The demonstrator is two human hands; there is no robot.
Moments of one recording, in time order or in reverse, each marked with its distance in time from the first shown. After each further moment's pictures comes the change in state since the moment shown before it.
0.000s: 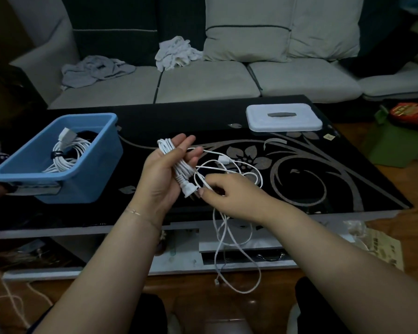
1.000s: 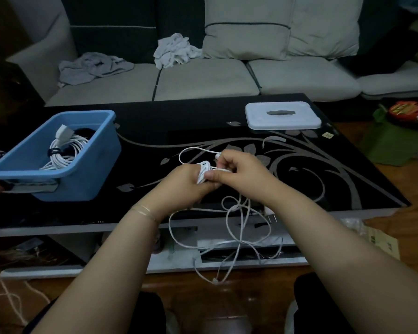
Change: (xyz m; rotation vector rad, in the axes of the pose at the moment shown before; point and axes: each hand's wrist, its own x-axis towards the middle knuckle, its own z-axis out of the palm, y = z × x) left_hand -0.002 -0.013 -0.005 1.348 -0.347 0.053; right_hand 0.015 0.021 -0.016 0.228 0.182 0.054
